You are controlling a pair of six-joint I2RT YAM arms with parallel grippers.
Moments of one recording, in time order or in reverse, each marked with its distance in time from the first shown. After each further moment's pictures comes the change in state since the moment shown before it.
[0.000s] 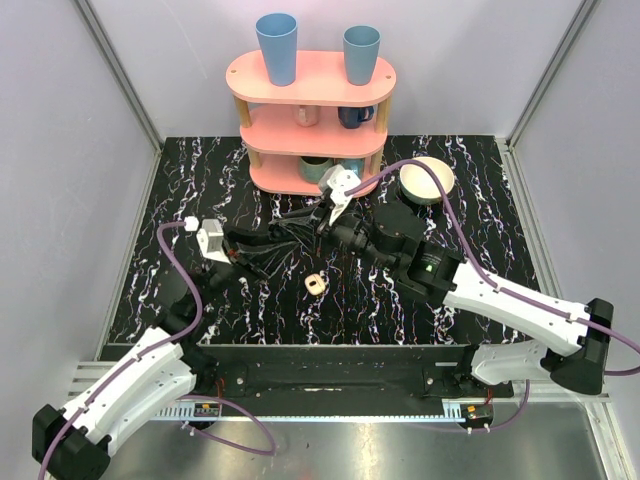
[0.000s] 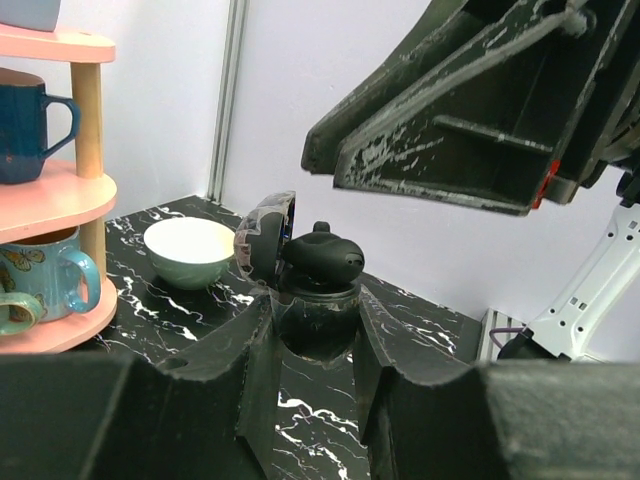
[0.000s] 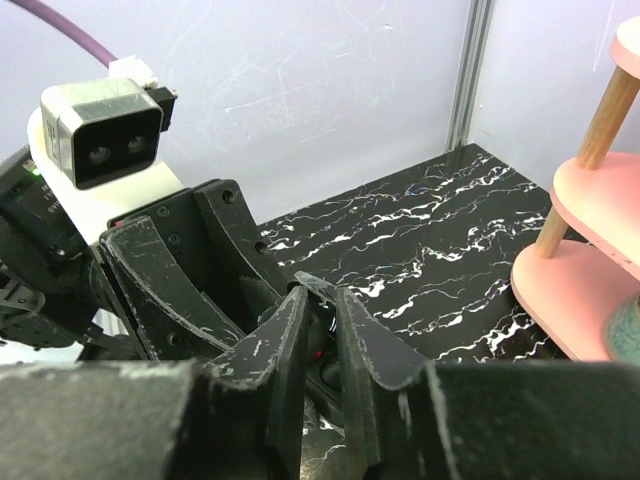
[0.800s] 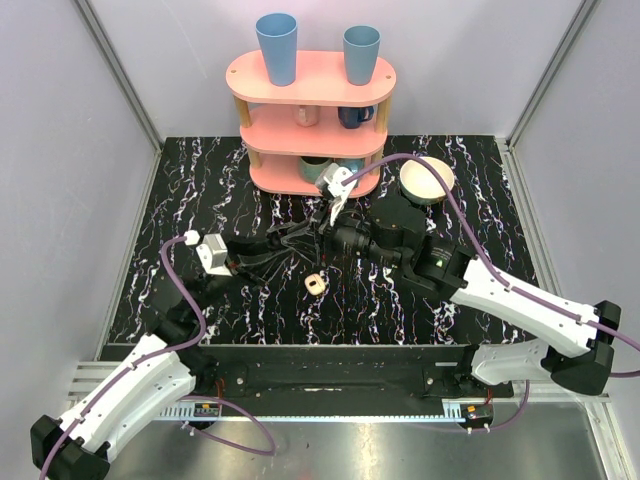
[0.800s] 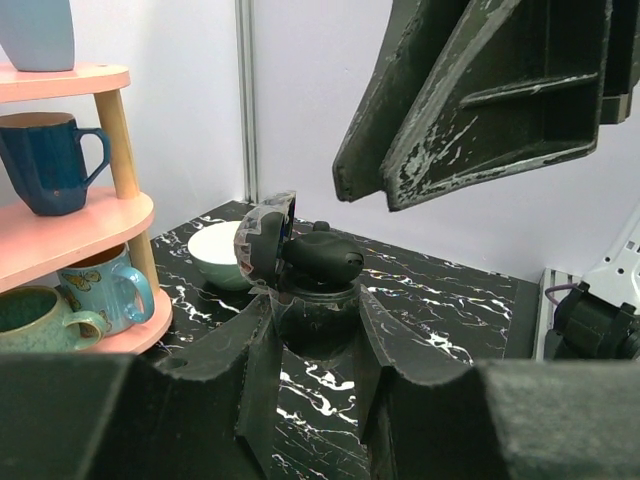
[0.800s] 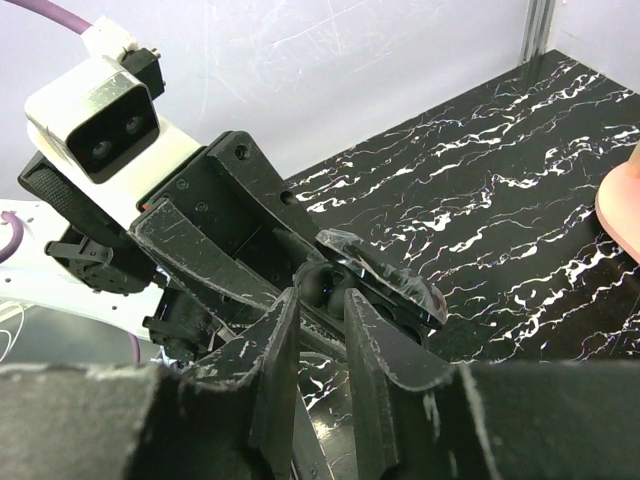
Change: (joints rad) left arm -0.001 -0.072 -0.016 -0.077 0.034 0.210; right arm 0.001 -0.008 0.107 -0.266 -0.090 0.163
